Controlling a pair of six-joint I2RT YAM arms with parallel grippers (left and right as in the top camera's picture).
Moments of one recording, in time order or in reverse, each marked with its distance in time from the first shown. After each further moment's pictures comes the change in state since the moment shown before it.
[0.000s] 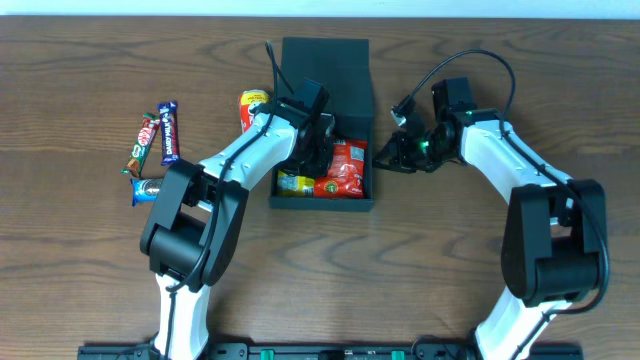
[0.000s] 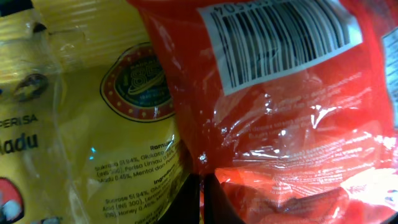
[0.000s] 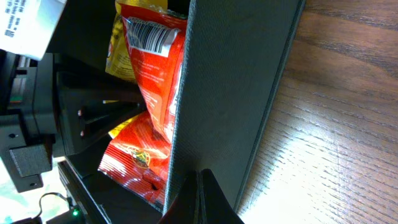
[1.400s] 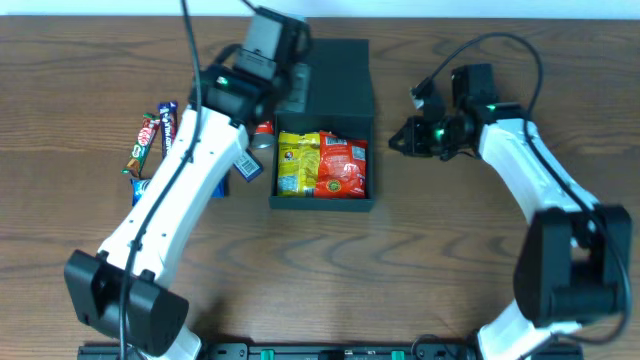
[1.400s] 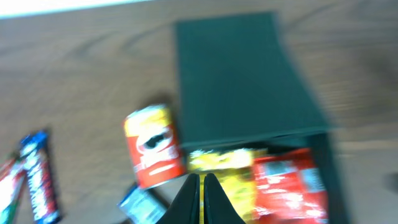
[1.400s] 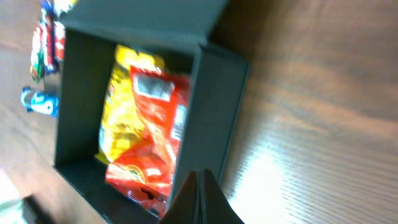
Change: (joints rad) left arm 0.080 -0.340 0.243 -0.110 -0.383 -0.009; right arm -0.041 -0.146 0.038 0.004 0.150 0.002
